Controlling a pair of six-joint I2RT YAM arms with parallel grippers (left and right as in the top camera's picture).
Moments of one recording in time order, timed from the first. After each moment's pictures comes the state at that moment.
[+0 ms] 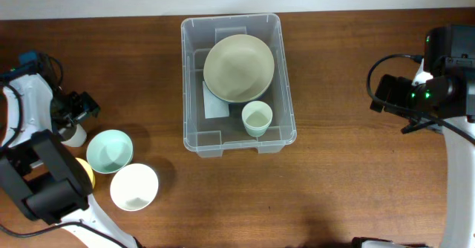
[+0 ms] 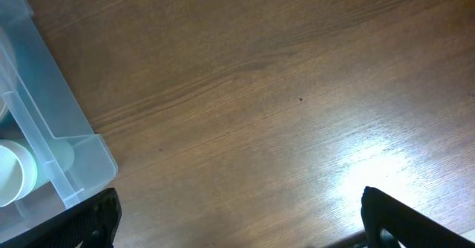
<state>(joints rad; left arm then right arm) 0.45 2.07 1.69 -1.15 -0.08 -0.30 -0.12 1.45 1.76 -1.52 0.10 0.29</state>
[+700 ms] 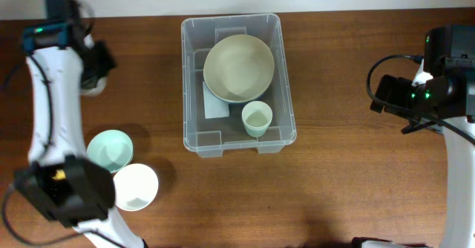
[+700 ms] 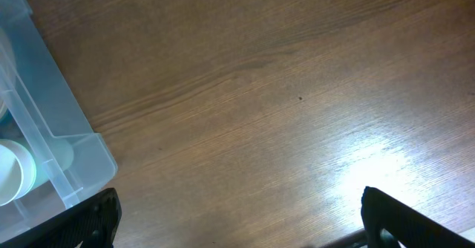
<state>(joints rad) 0.13 1.93 2.04 -1.27 -0.07 -0.30 -0.12 1.45 1.76 -1.52 0.10 0.29</state>
